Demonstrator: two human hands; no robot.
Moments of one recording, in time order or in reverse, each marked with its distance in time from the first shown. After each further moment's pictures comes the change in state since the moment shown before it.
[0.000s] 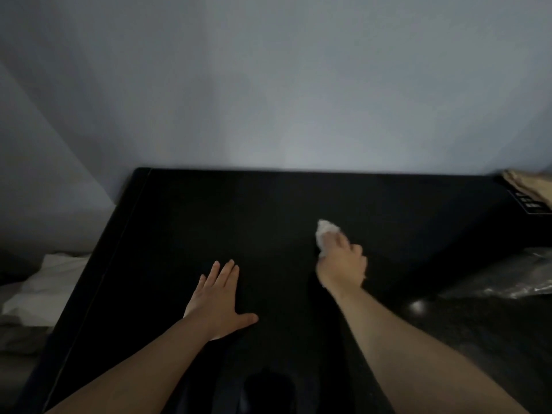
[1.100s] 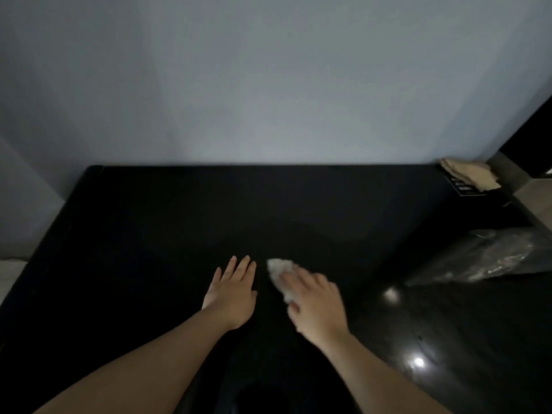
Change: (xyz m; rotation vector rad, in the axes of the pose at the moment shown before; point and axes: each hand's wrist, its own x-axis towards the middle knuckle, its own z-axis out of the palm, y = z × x) left_hand -0.004 0.117 0.021 0.034 0.028 0.124; right_hand -0.087 0.100 0.000 -0.028 0.049 -0.456
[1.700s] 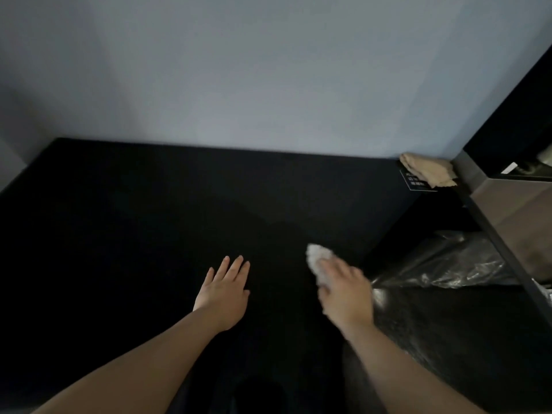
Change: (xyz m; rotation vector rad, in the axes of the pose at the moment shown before) left_hand -0.019 0.163 0.043 -0.017 0.015 -0.092; right_hand -0.071 0.198 -0.044 -0.035 0.139 0.130
